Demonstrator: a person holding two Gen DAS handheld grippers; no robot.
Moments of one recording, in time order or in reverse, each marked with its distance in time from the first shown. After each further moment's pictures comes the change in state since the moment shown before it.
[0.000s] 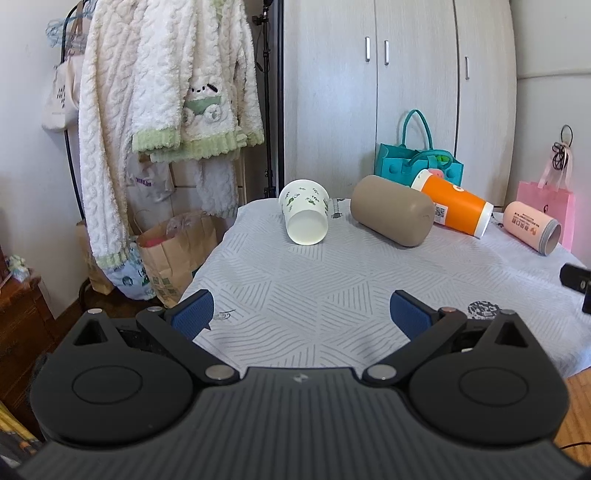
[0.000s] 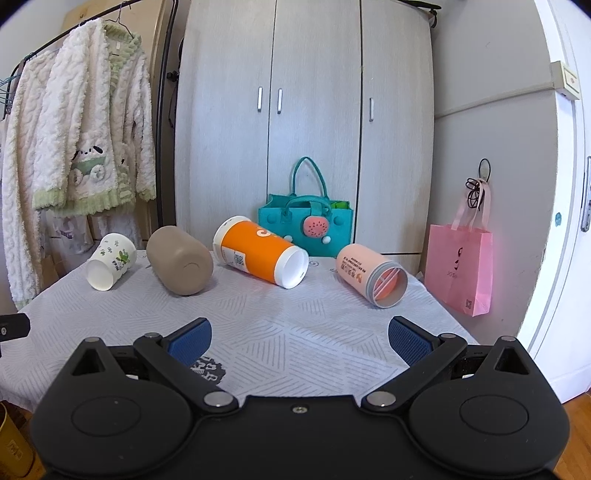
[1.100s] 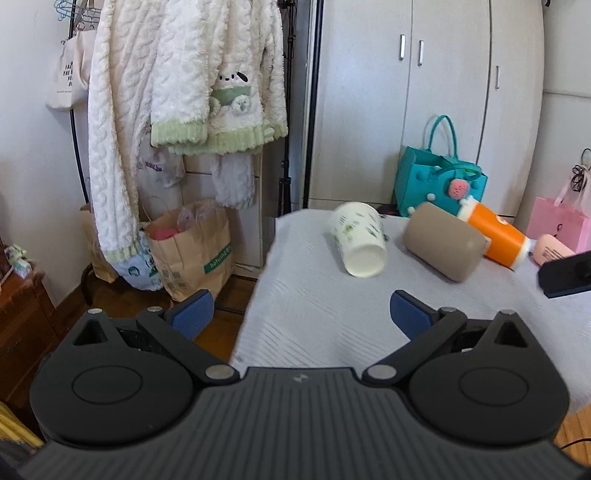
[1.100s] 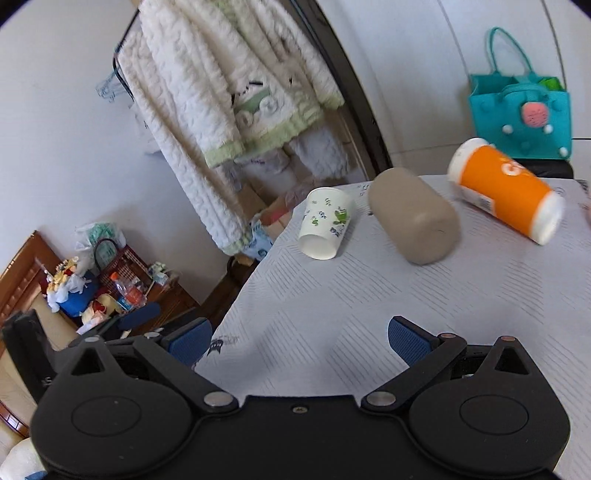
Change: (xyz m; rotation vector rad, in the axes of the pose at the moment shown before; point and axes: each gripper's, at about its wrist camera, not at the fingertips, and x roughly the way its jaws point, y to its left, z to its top) left arm 0.034 0.073 0.062 -0.046 0.066 0.004; right arm 0.079 0.073 0.092 0.128 0.462 0.756
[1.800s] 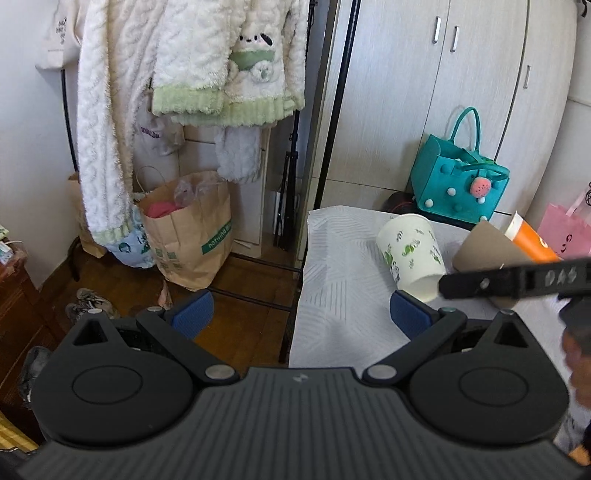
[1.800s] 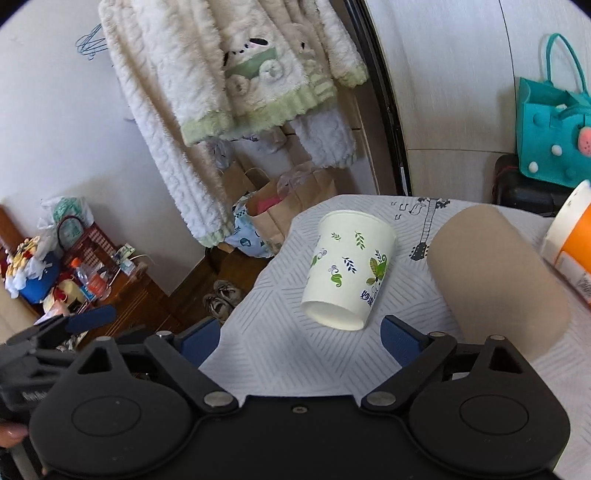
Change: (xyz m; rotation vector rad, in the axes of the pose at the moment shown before) left arm 0.081 0.061 0.043 -0.080 0.126 -0.053; right arm 0.141 0.013 0.065 -0.072 0.084 -0.061
